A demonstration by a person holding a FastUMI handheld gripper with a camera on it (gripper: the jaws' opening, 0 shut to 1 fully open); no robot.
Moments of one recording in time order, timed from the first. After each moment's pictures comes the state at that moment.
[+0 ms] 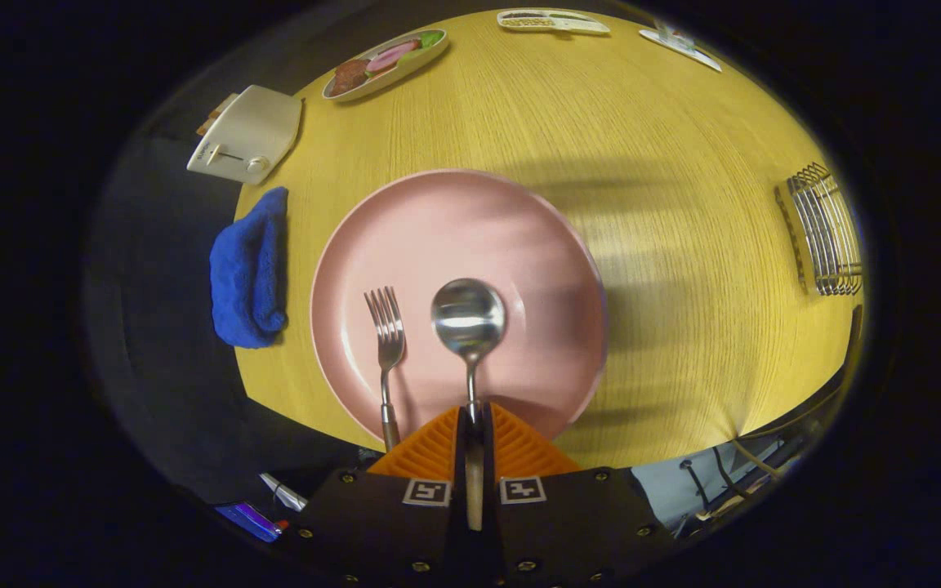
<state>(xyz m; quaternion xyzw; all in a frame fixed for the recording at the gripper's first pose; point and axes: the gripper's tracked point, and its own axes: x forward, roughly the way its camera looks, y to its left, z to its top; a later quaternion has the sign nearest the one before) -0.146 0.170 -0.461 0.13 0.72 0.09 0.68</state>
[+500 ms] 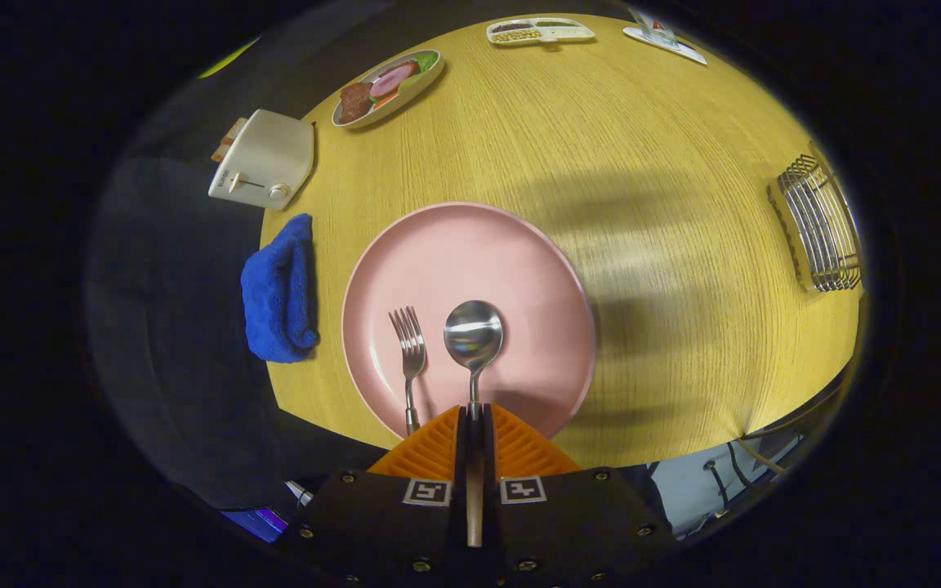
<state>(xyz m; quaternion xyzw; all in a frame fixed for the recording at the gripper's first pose) -0.132 0.168 -0.436 0.19 0.69 0.11 0.69</state>
